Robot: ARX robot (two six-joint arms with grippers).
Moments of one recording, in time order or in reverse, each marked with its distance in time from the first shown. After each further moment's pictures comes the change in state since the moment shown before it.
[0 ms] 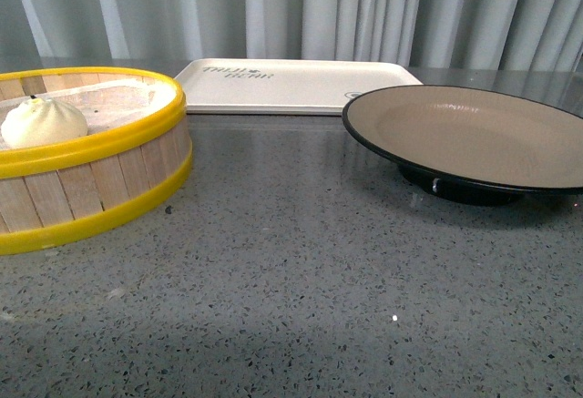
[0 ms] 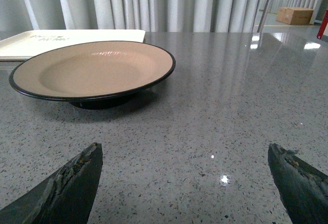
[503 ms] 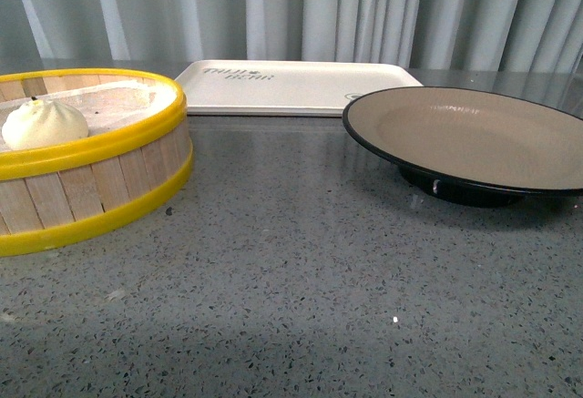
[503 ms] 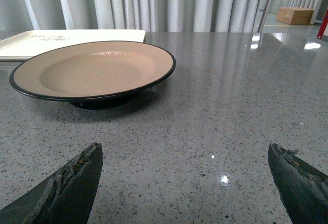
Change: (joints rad) left arm 0.000 0.000 0.000 0.000 0.000 0.000; right arm 0.000 0.000 0.000 0.000 0.000 0.000
